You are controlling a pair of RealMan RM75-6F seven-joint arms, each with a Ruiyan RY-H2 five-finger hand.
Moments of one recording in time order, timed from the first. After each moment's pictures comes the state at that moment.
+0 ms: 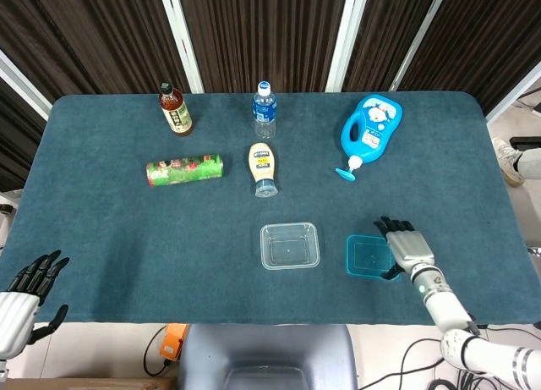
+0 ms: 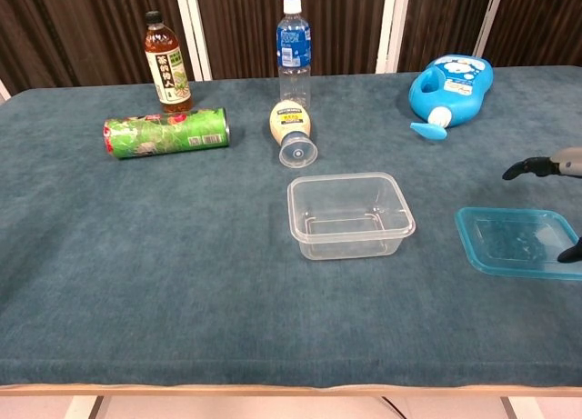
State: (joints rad) left arm -0.05 -1.03 0.08 -1.58 1.70 1.55 -0.07; right arm 0.59 -1.22 0.12 -1.72 -0.66 0.81 -0.62
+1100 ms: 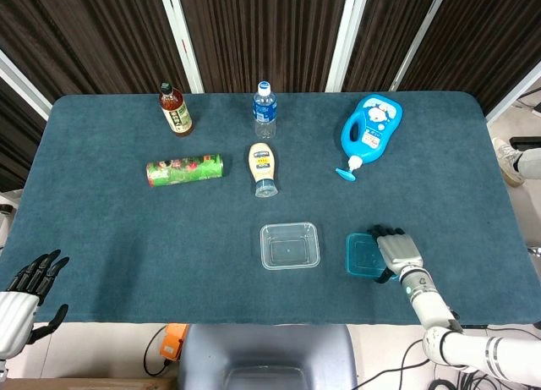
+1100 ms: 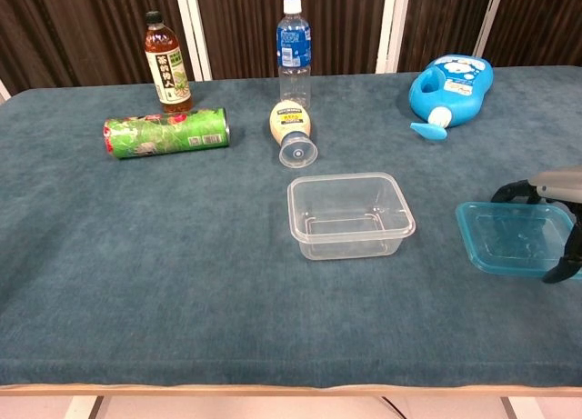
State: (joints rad) left arm -0.05 -1.03 0.07 -1.58 1.70 1.56 -0.08; right arm 0.71 -1.31 -0.02 -1.66 -0.57 0.91 -0.65
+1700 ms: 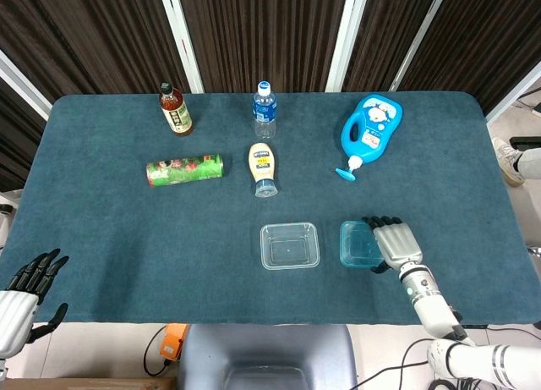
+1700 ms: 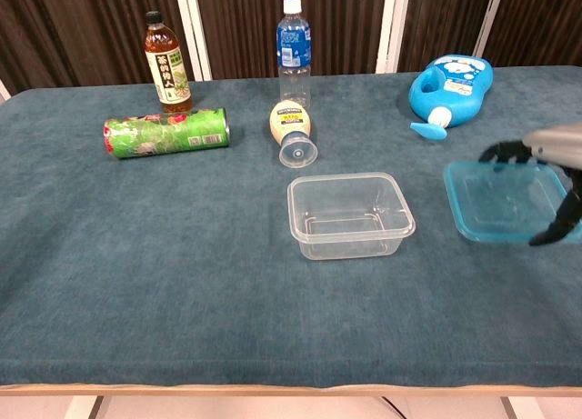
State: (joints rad) left arm -0.06 -1.03 0.07 -1.58 1.70 1.55 -0.08; right arm 0.66 -1.29 -0.01 -1.71 -0.85 1.06 -0.57
